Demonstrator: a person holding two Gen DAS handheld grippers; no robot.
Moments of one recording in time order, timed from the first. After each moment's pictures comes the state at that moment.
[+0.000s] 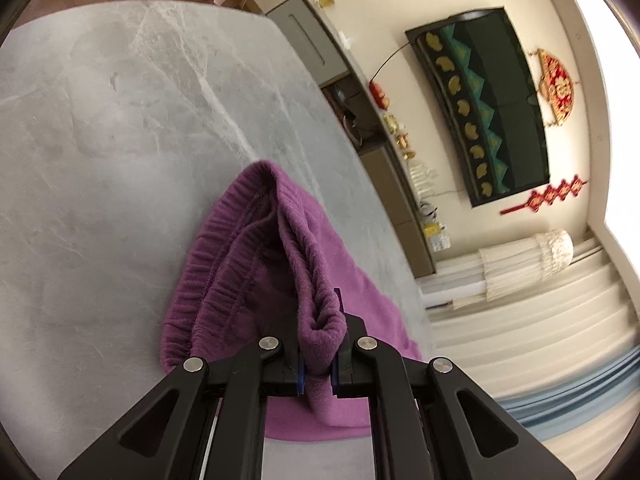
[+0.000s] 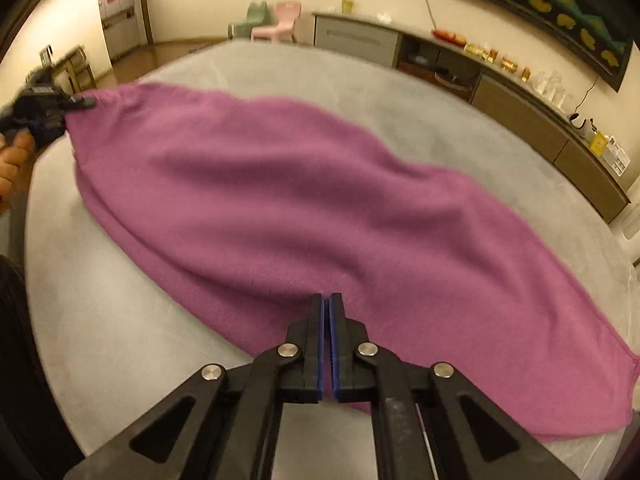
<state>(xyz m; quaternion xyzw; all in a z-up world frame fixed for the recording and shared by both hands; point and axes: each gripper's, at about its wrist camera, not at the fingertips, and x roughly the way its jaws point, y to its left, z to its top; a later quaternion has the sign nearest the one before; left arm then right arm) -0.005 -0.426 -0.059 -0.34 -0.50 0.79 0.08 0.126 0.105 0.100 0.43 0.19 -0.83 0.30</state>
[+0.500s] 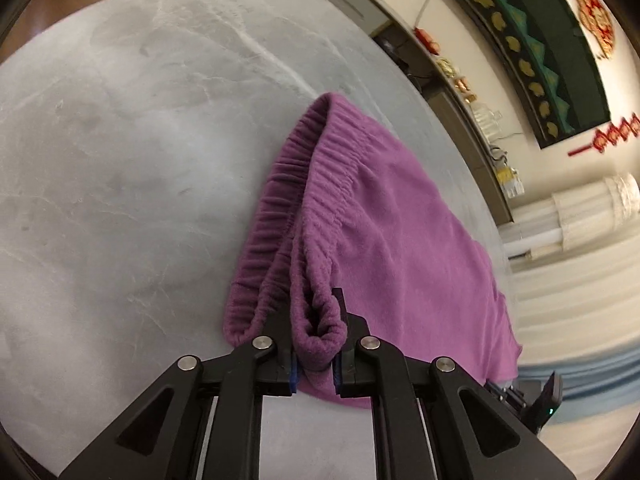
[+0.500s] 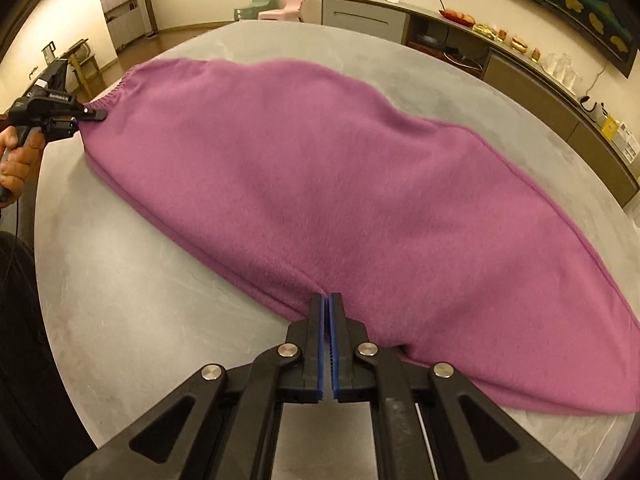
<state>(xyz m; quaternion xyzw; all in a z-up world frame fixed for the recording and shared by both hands) -0.003 -0.400 -0.077 -0.47 -0.39 0.80 0.02 0.121 0.120 0.082 0.47 0.19 -0.80 0.31</state>
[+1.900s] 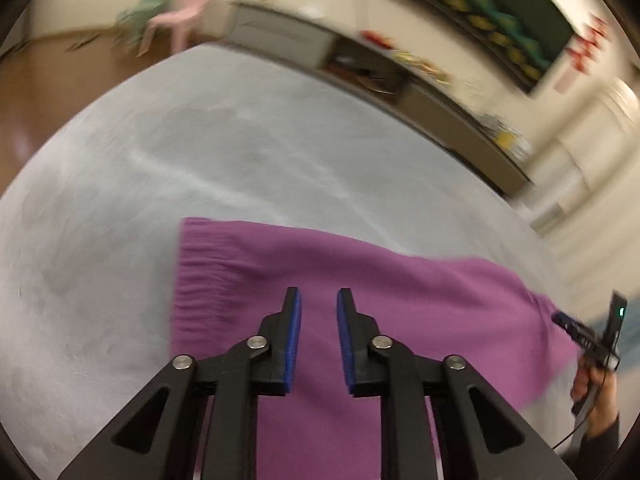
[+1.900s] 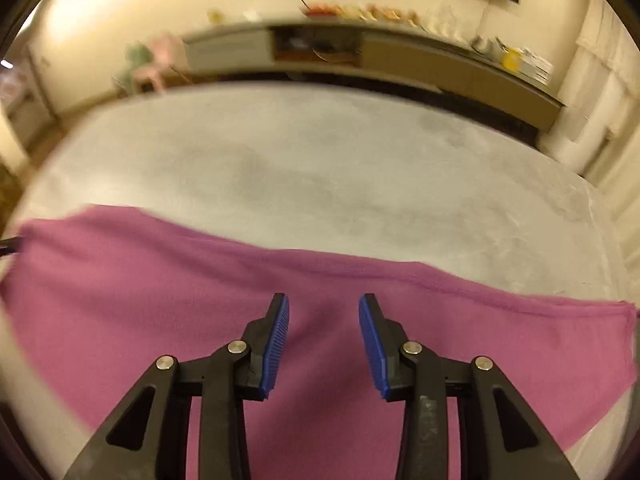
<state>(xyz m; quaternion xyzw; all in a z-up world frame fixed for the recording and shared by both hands) -0.060 -0.340 -0.028 -0.45 -0.20 0.87 0.02 -0.005 0.167 0.088 0.46 0.05 -0.87 0.18</state>
